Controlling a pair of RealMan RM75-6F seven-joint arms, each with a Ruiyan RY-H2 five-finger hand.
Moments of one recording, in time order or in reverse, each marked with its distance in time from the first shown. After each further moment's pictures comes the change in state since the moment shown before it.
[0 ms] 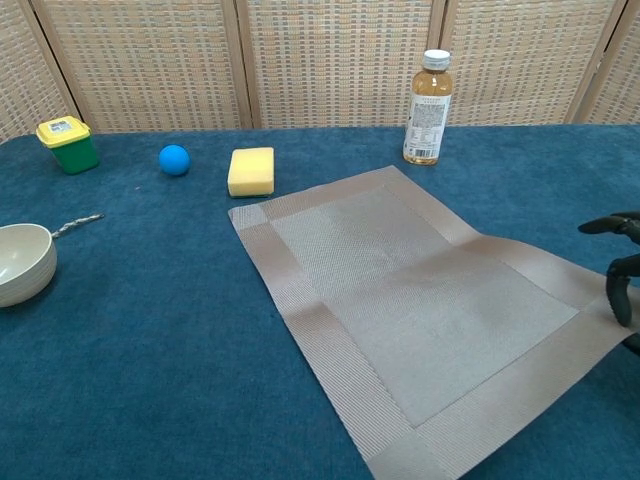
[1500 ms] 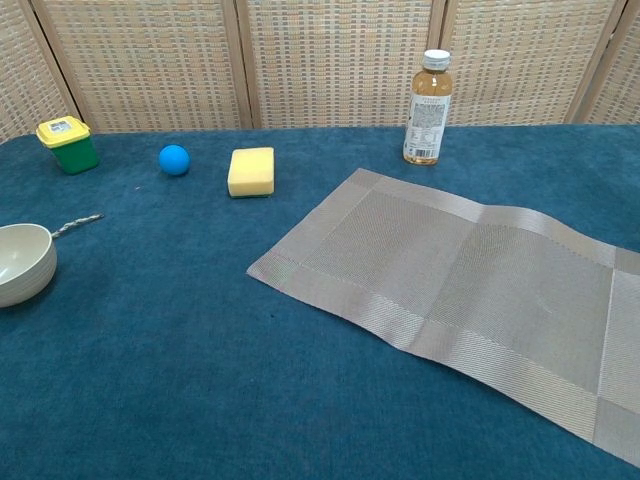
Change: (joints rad) left arm -0.013 -0.018 -0.004 0.012 -0.006 -0.024 0.028; right arm 0.051 0.193 0.217 0.024 0.256 -0.198 -0.007
